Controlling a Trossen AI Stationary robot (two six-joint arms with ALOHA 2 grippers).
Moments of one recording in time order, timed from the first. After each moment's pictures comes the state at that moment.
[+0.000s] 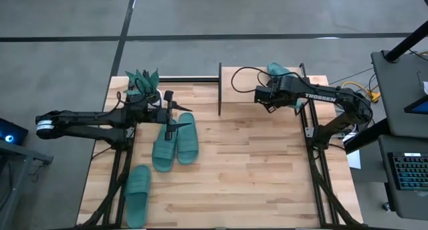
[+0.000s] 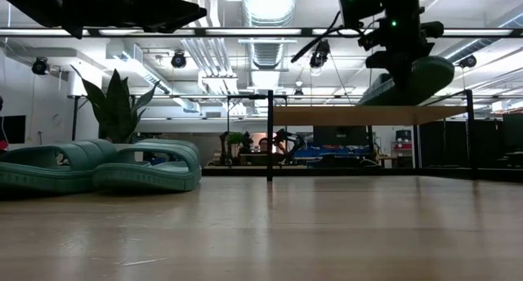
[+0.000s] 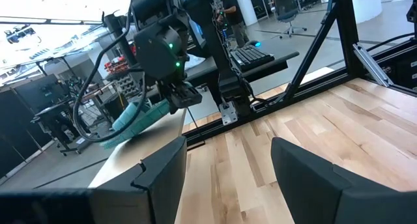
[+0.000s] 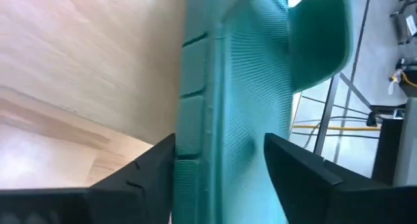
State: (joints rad) left arm 0.22 0.86 0.48 0.41 0.23 0.42; right arm -0.31 1.49 1.34 -1.56 0.64 0.78
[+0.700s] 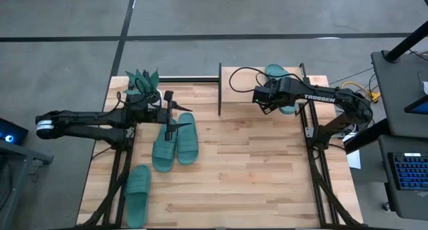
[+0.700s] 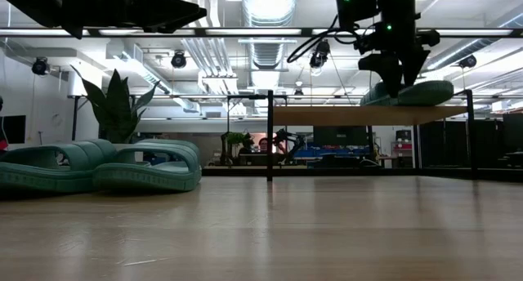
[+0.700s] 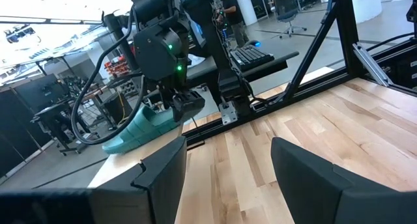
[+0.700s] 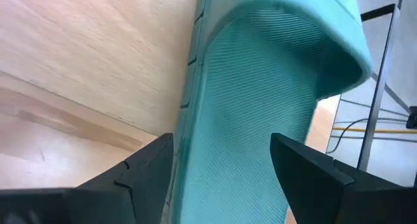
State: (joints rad) left arm 0.22 0.86 0.48 0.41 0.23 0.42; right arm -0.30 1.49 1.31 -1.46 0.58 0.76
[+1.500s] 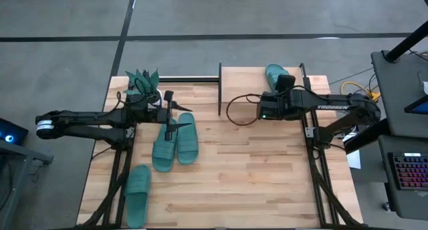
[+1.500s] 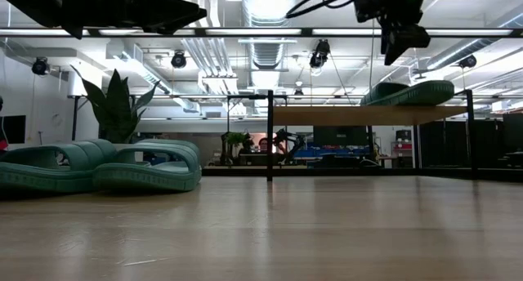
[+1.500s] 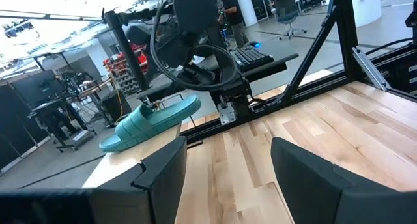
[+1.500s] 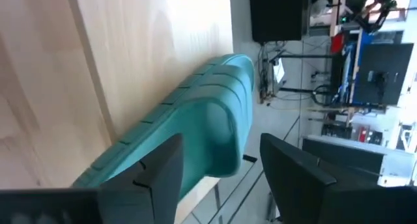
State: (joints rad) left arm 0.22 0.86 0.48 0.41 0.23 0.40; right arm -0.06 1.39 1.32 -1.43 0.93 0.03
